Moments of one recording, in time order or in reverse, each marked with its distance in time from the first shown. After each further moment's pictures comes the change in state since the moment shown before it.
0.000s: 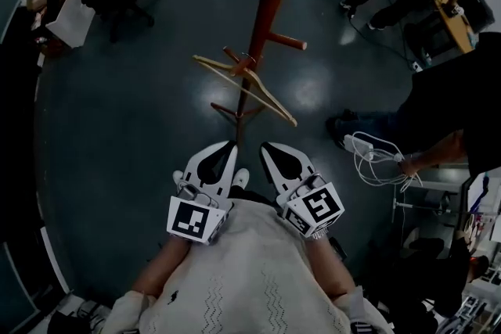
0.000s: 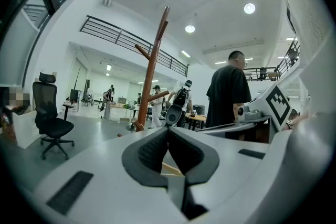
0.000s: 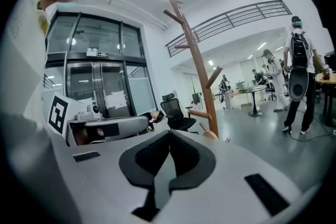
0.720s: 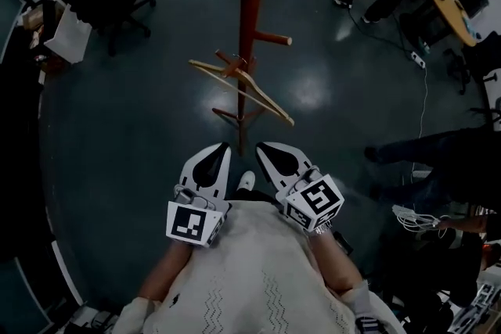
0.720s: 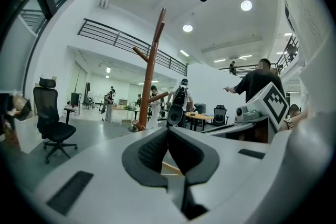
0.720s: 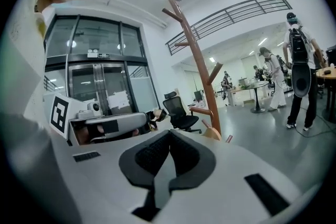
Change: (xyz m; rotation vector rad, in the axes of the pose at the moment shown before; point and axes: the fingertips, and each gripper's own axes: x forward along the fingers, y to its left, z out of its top) left arm -0.004 -0.003 0.001 0.043 0.023 0.008; right arm -0.004 -0.002 -0.004 0.035 0.018 0.022
